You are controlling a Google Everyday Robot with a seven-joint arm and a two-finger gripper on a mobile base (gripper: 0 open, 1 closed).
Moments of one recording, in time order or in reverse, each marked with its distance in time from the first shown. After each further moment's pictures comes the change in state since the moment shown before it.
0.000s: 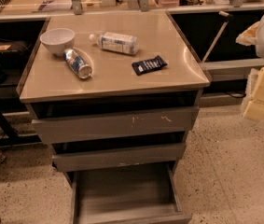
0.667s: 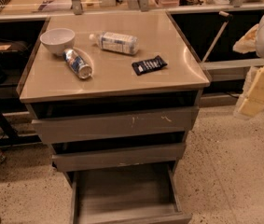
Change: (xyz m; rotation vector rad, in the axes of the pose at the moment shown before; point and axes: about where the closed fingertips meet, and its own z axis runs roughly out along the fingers) arm 0.000 0.000 0.000 0.000 0.000 0.000
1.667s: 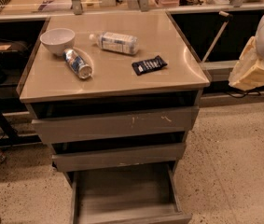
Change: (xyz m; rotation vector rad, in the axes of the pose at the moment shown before) arm 0.000 0.000 0.000 0.000 0.000 0.000
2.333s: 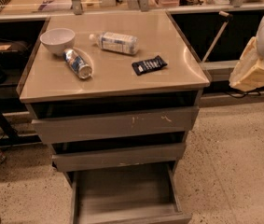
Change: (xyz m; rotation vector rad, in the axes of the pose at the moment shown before) arm 0.000 0.000 0.000 0.000 0.000 0.000
